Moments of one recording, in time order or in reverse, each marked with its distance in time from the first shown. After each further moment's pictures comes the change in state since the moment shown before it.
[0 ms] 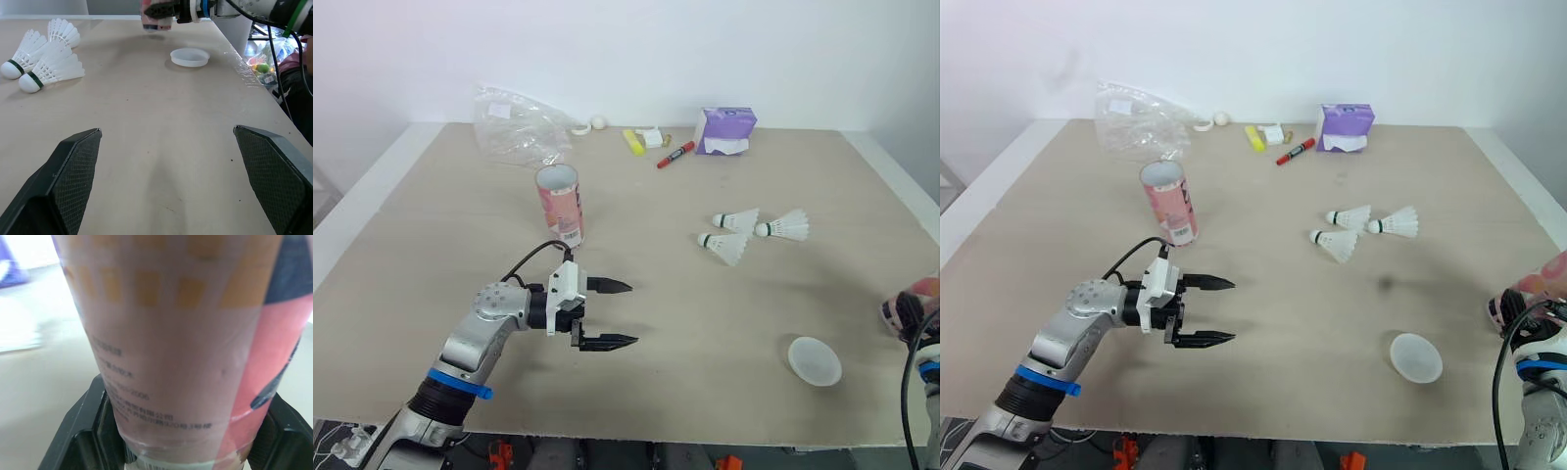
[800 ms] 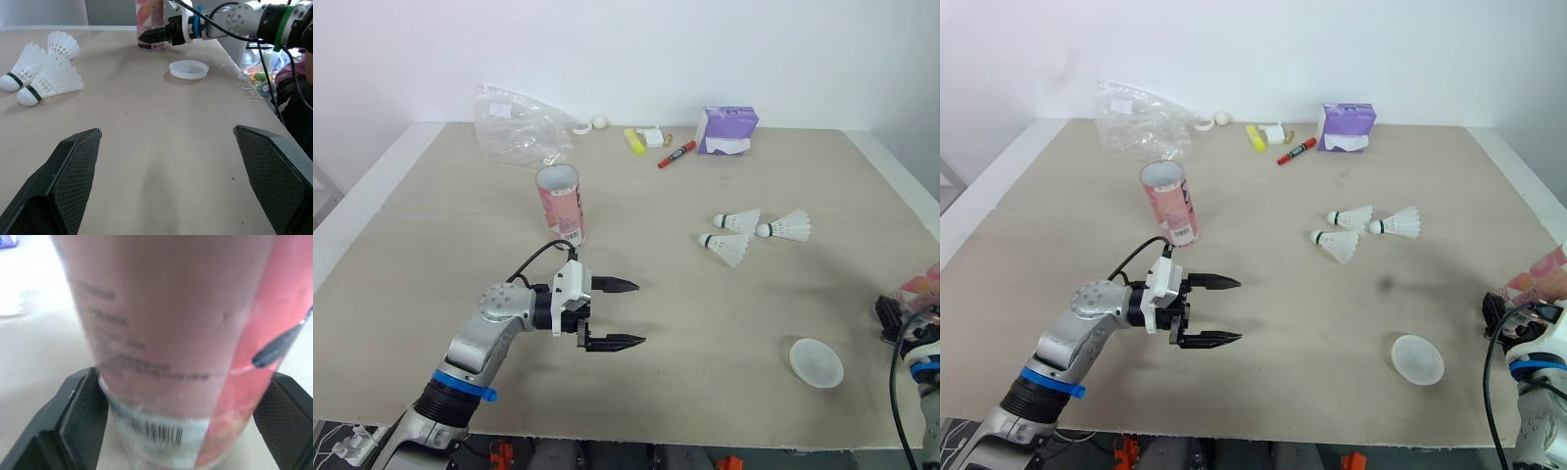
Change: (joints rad) left arm 0.012 -0.026 -0.011 -0.028 -0.012 0.014 0.013; right arm 0.030 -0.036 0.065 0.055 -0.029 -0.041 0.041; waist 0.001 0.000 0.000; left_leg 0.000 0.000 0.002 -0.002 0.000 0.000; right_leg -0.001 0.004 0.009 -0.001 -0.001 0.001
